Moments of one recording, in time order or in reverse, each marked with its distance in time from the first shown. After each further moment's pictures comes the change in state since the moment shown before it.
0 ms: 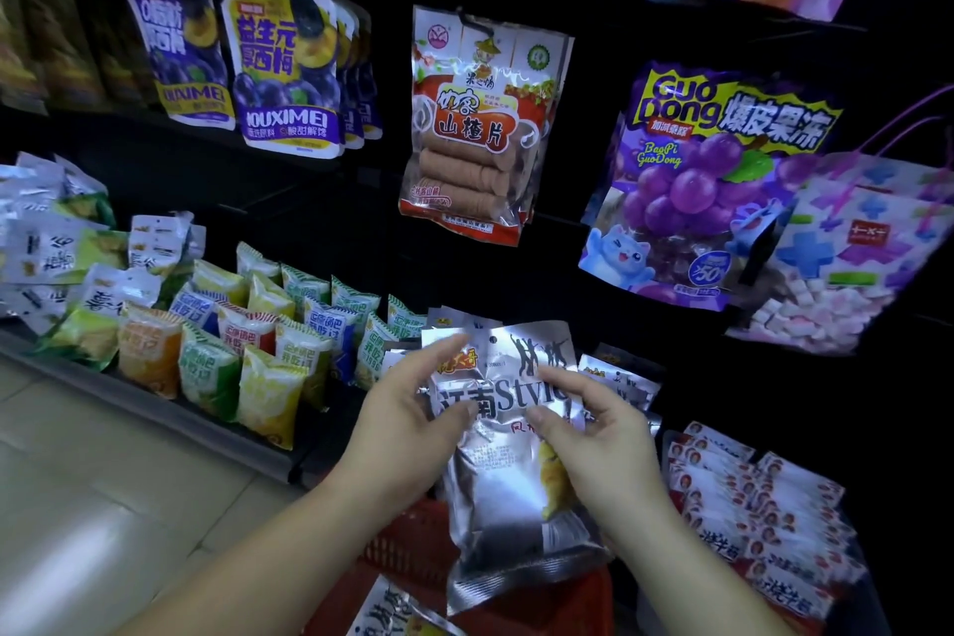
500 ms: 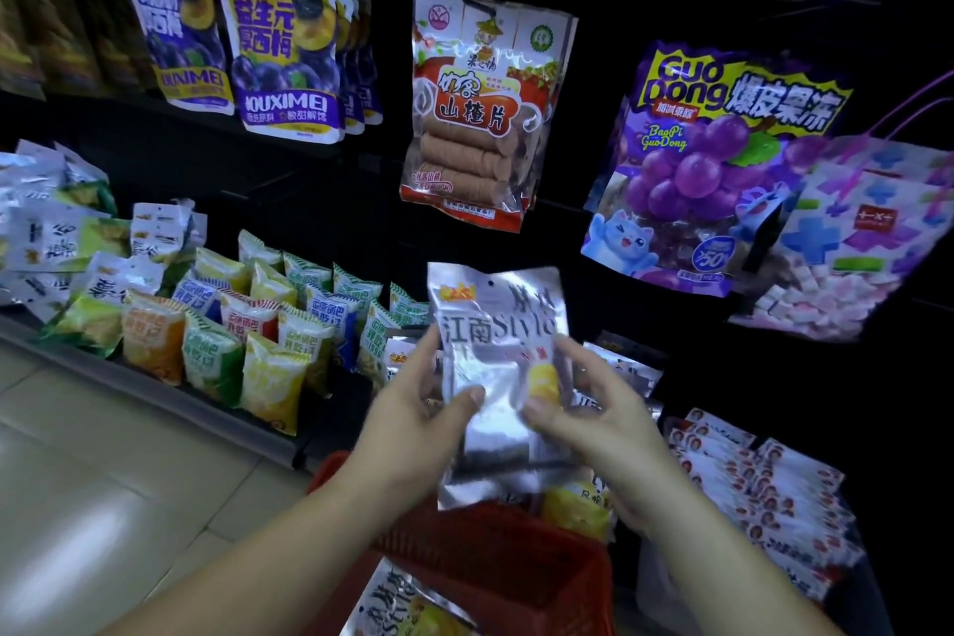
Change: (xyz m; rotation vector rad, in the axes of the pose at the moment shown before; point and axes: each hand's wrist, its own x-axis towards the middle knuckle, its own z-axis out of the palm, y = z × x) left_hand -0.008 -0.001 0.007 -0.036 -0.034 -0.103; right_hand 0.000 -0.009 -0.010 -0.010 -0.104 0.019
